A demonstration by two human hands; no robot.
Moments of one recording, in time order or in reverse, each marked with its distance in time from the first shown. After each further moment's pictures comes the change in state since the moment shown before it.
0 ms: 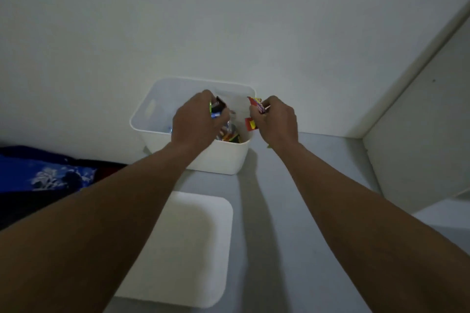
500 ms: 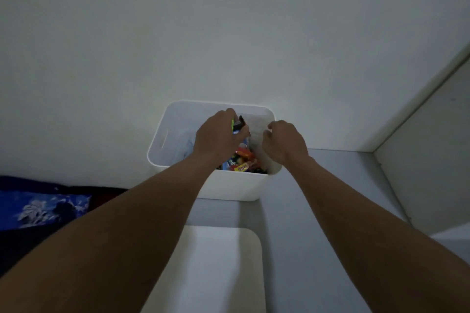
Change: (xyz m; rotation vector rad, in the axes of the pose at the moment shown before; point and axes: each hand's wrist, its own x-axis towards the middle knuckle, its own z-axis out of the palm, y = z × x) left_hand 0.062 -0.050 0.020 -0.109 -0.255 0.045; right_hand 0.032 -0.031 0.047 -0.304 -0.165 0.001
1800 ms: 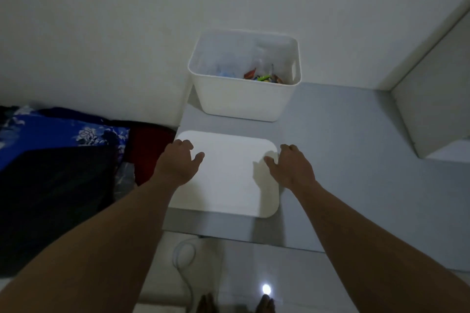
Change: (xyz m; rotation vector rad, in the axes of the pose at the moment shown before) left_hand -0.293 -0.120 -0.035 0.184 -0.227 -0.380; right_hand -0.265 0.017 0.074 -0.023 -0.324 0.102
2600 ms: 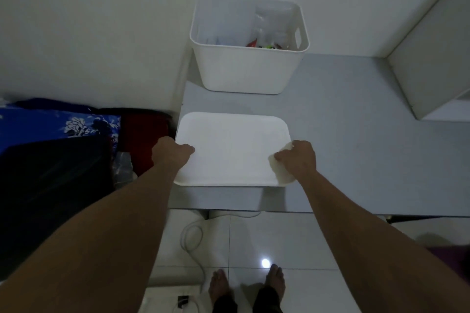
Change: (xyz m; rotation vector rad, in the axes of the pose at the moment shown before) left_hand -0.007 -0.047 -0.002 -0.349 -0.082 -0.526; right_hand -0.038 -0.015 0.046 0.495 0.112 0.449
